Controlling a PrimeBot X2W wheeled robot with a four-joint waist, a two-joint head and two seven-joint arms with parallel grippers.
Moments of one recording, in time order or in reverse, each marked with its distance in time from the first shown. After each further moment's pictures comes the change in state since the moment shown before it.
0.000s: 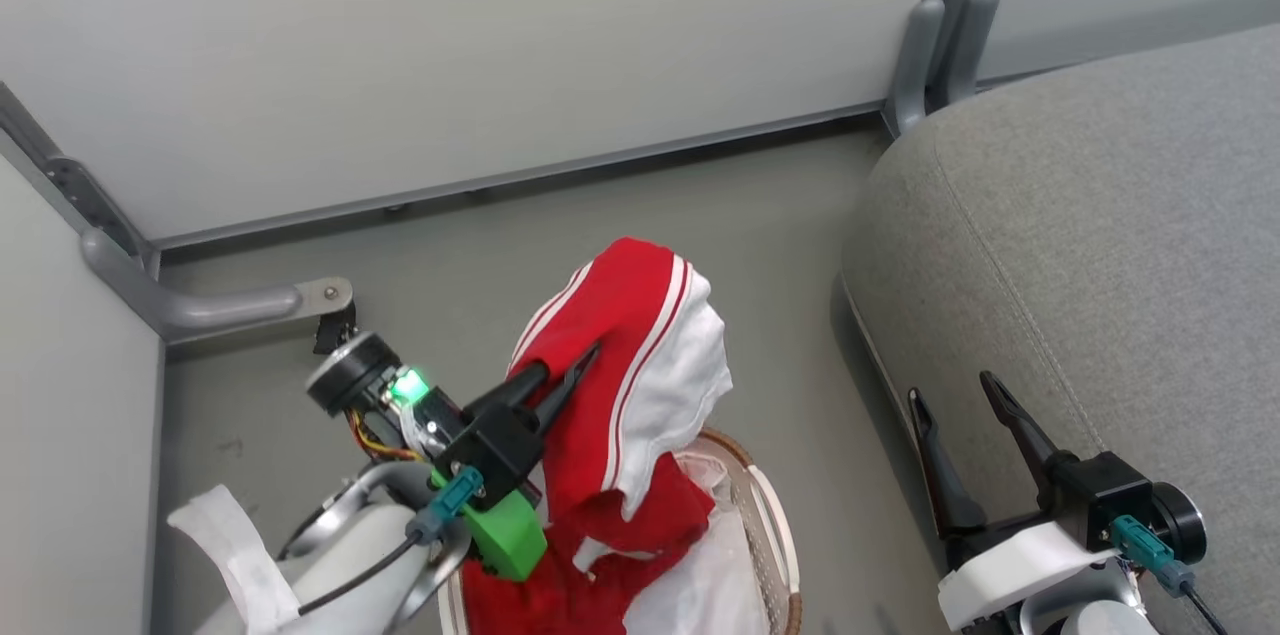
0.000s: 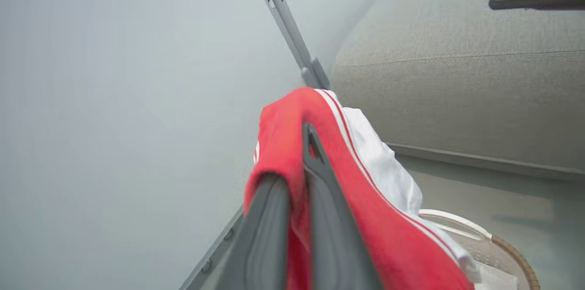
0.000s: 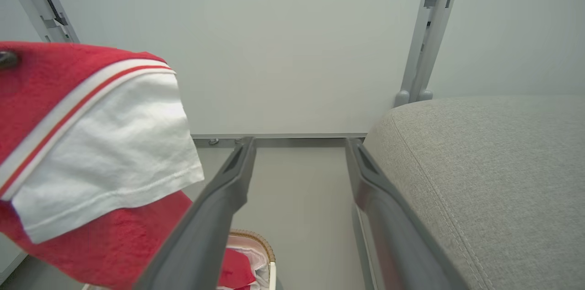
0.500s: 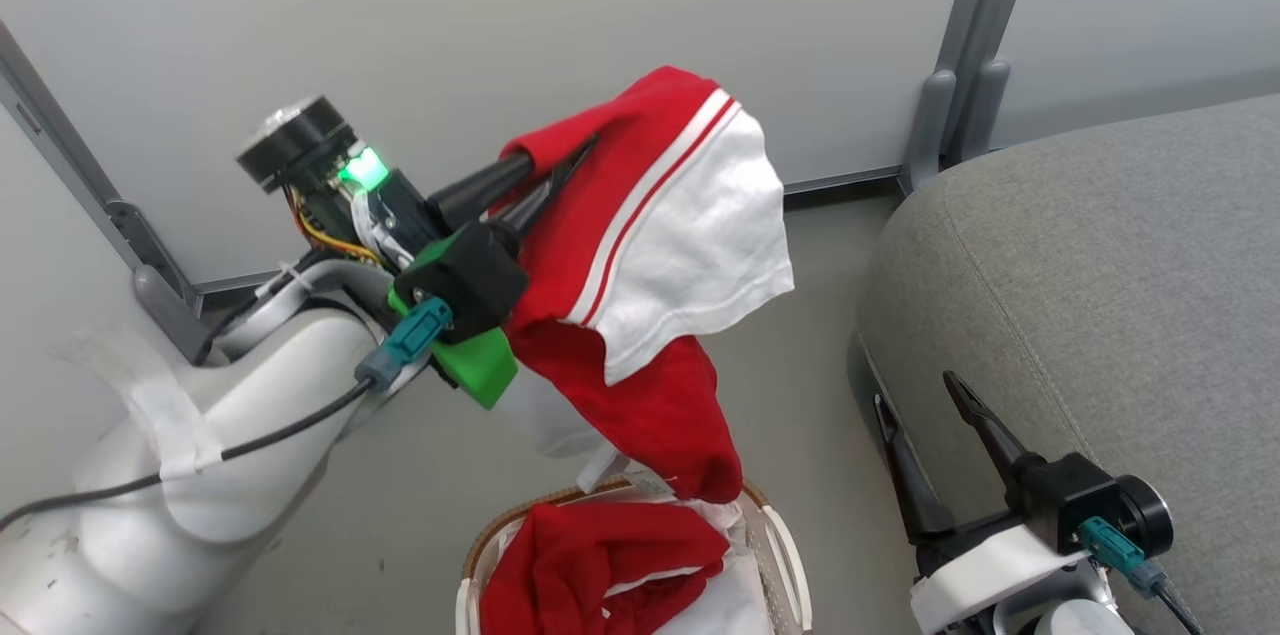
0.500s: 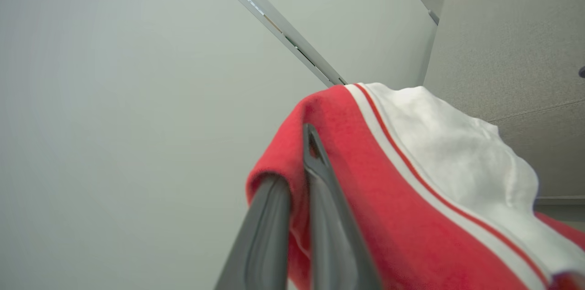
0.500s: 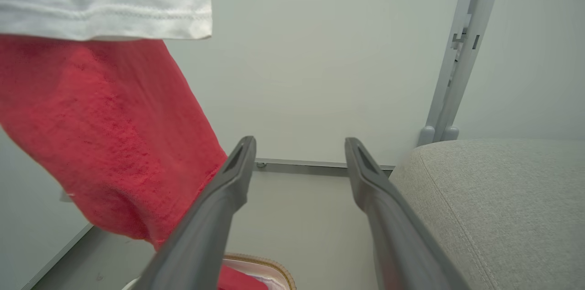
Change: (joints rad) left arm -0.366 0.126 -0.104 -0.124 -0.045 -0.001 0.051; right arm -0.001 0.000 0.057 -0.015 0.004 0.000 0.000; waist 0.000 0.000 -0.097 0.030
